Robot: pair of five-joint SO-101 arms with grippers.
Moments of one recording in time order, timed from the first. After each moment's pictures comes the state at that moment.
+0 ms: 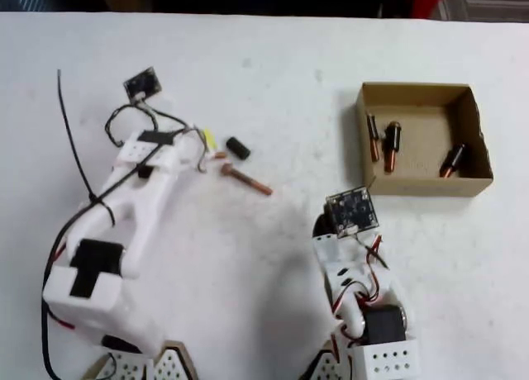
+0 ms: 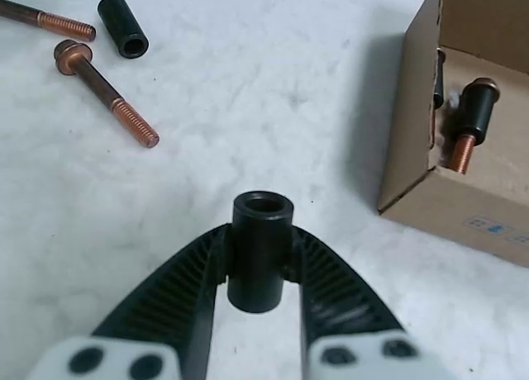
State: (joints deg) left arm 1.8 11.0 24.1 40.3 39.2; right arm -10.0 -102.7 92.6 54.0 13.9
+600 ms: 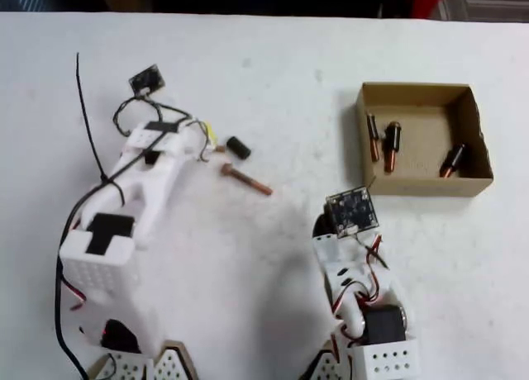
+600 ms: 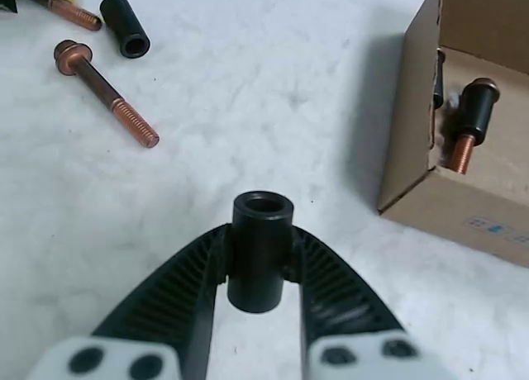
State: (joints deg) left arm 0.4 24.8 12.4 39.4 39.3; right arm -10.0 -102.7 92.6 54.0 13.9
